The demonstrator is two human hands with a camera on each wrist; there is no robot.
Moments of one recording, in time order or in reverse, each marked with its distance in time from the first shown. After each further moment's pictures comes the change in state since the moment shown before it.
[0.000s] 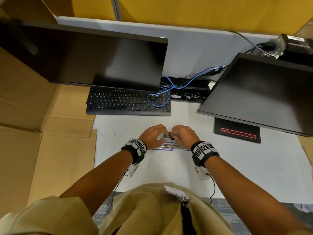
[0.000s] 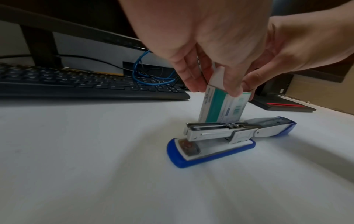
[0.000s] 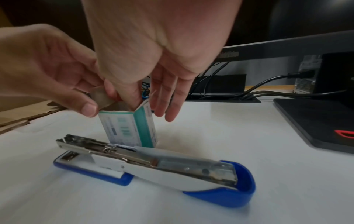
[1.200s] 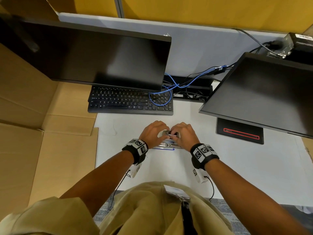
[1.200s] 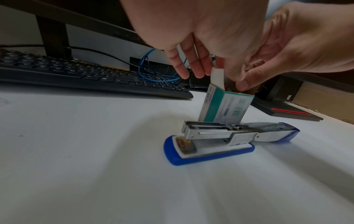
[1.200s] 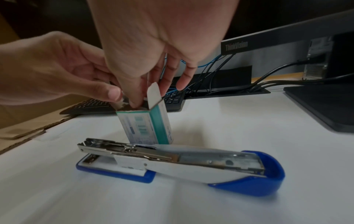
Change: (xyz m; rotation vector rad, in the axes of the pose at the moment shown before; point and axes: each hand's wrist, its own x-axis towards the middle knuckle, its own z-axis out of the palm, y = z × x) left_hand -0.002 0.004 -0.003 0.026 0.177 0.001; right_hand 0.000 -0.008 0.007 0.079 0.168 -0.033
